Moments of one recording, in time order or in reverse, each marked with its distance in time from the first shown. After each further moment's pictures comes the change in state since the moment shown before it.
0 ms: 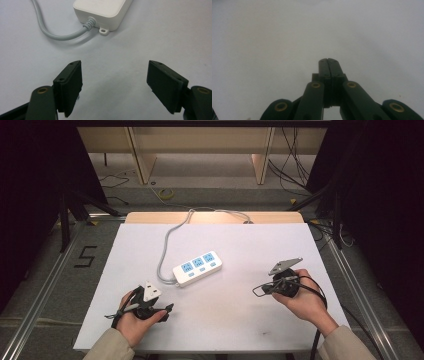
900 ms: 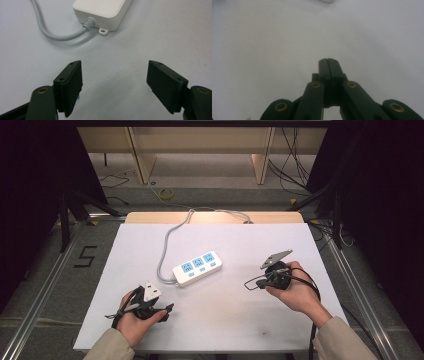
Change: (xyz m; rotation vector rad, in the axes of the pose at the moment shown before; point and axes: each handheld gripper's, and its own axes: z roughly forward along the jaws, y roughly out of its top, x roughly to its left) left arm 0.000 0.000 0.000 -0.001 0.000 0.004; right arm -0.001 0.026 0.006 0.034 0.005 -0.037
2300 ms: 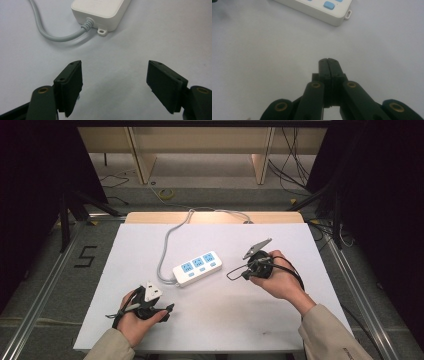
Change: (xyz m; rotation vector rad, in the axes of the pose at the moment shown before) left arm -0.001 0.001 0.001 0.003 -0.003 0.009; right arm 0.006 0.048 0.018 0.016 0.016 -0.055
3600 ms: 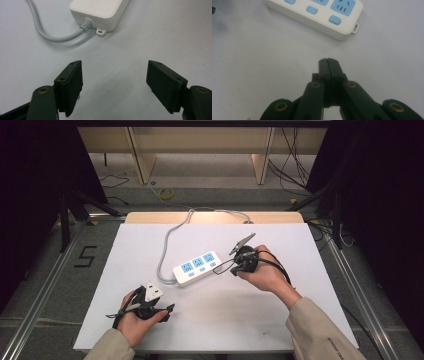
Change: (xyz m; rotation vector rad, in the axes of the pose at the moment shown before) left arm -0.001 0.000 0.001 -0.002 -0.006 0.003; right arm 0.002 0.031 0.024 0.024 0.021 -0.023
